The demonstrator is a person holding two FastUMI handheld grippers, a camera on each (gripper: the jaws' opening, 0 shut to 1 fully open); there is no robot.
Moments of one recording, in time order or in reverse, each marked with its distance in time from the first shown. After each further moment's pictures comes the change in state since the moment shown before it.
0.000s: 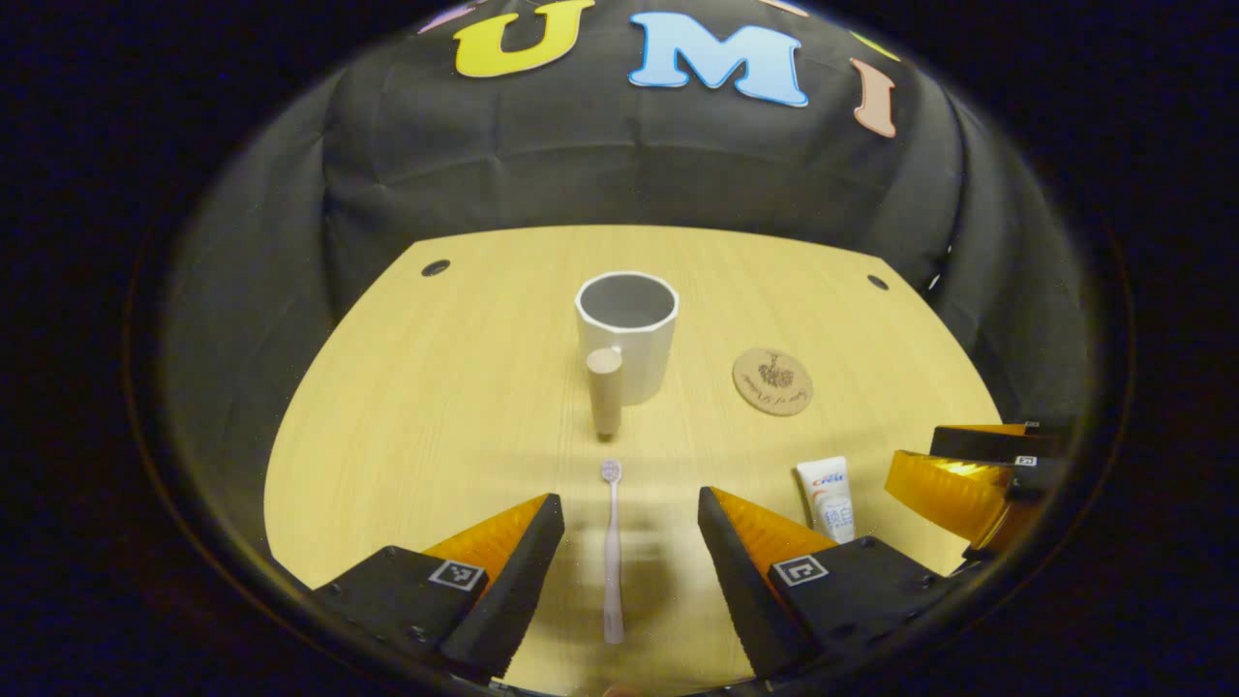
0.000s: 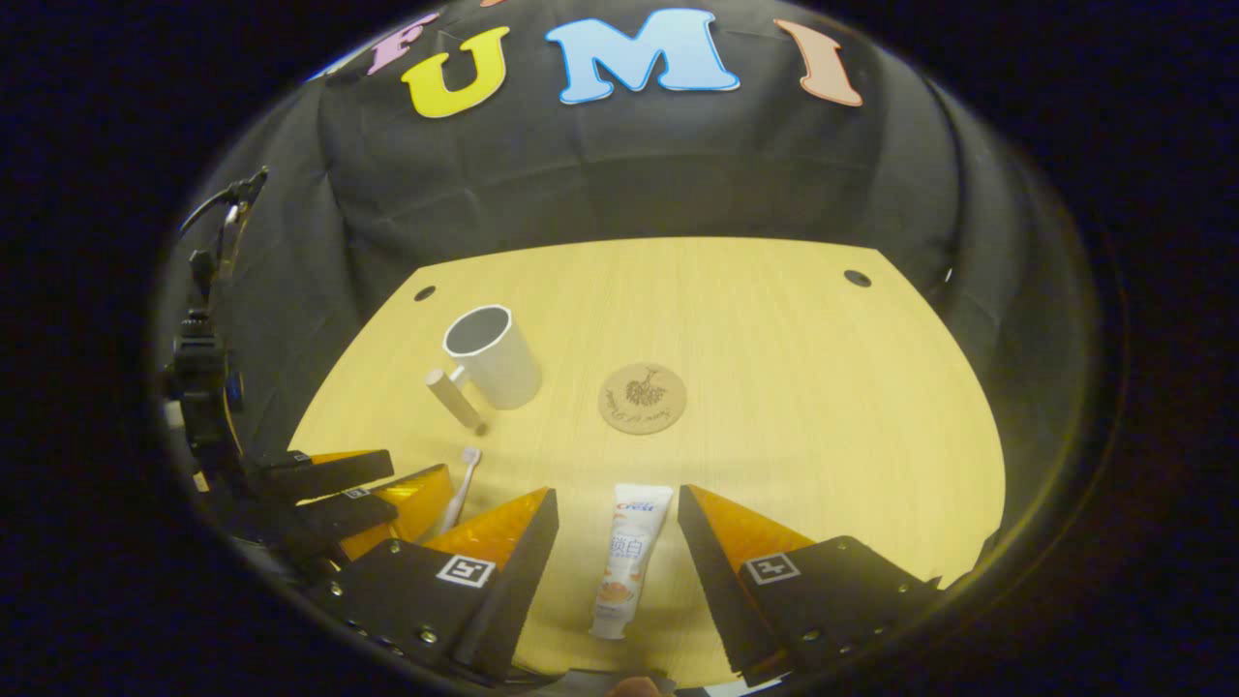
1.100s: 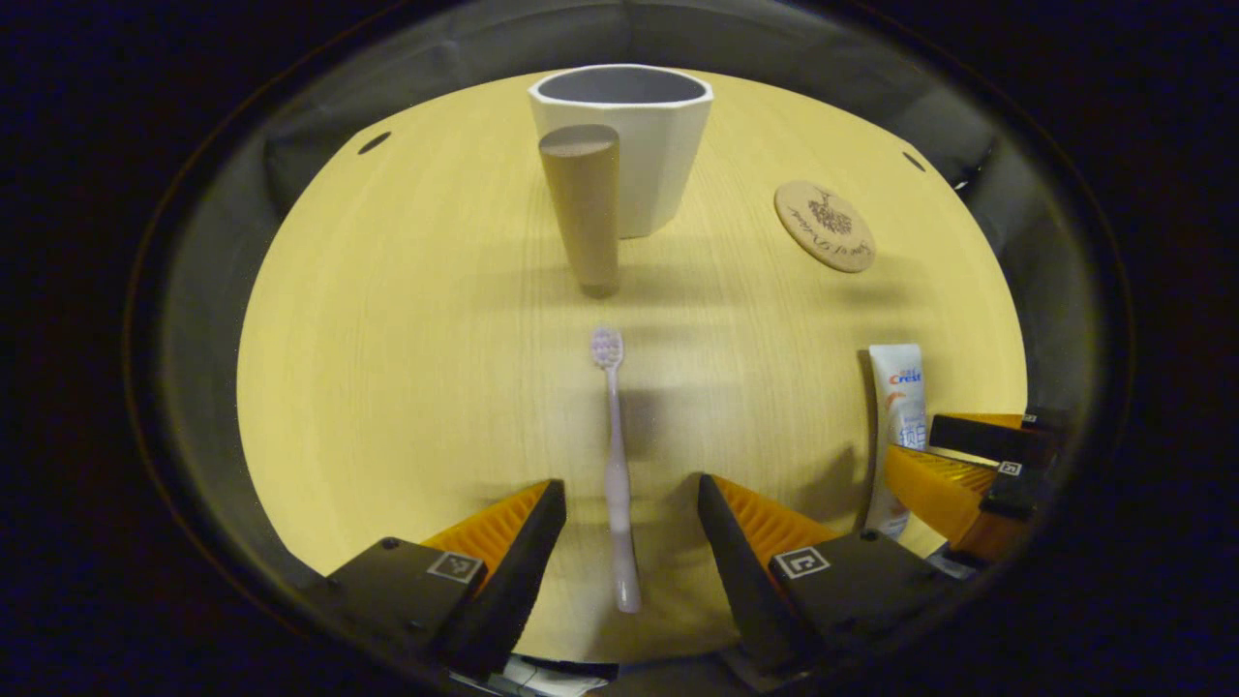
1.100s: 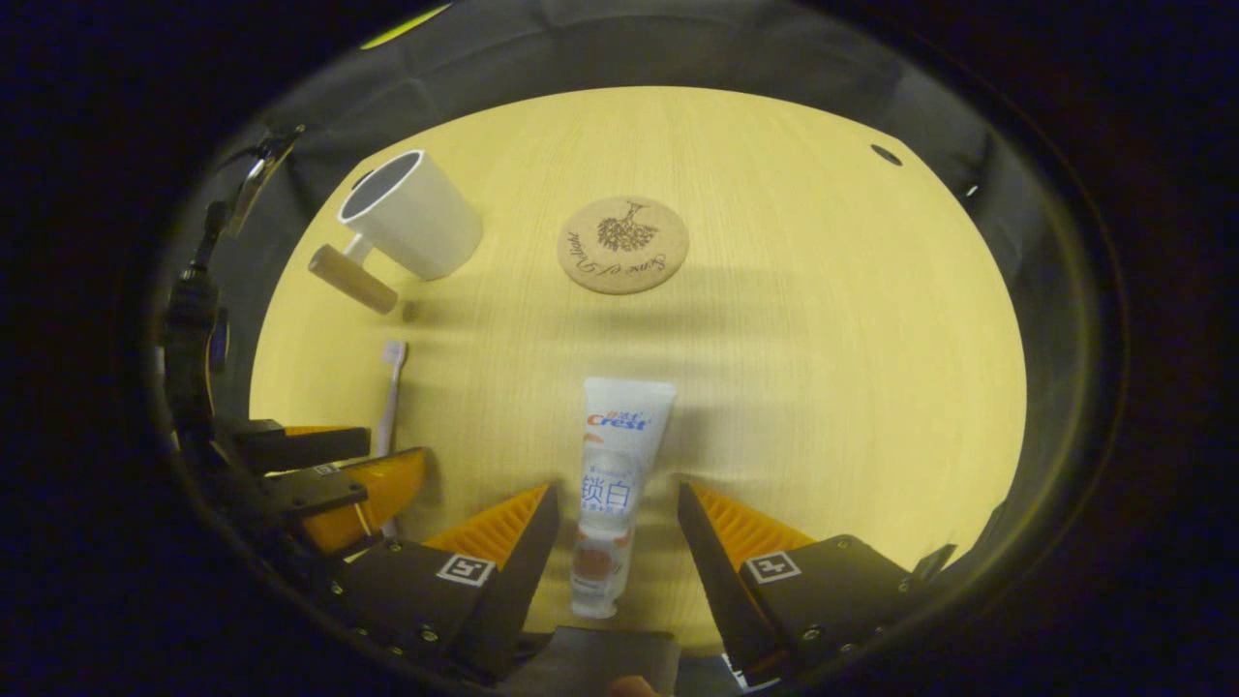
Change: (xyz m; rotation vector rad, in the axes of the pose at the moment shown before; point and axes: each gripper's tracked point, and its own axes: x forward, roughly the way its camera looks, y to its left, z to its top) left arm 0.045 0.008 -0.077 0.021 0.491 -0.013; right arm 0.051 -0.013 -0.076 0.019 0.462 -0.057
